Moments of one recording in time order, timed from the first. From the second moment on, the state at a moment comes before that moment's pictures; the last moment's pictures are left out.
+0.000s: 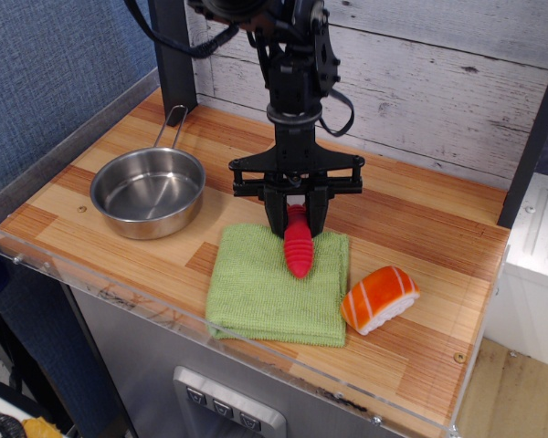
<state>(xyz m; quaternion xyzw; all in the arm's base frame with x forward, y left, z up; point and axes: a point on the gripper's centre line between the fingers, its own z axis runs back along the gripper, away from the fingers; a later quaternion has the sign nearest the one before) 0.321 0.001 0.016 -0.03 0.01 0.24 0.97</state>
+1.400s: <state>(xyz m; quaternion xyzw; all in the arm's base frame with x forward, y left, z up) 0.330 -0.001 0.042 -0.09 -0.02 0.29 0.95</state>
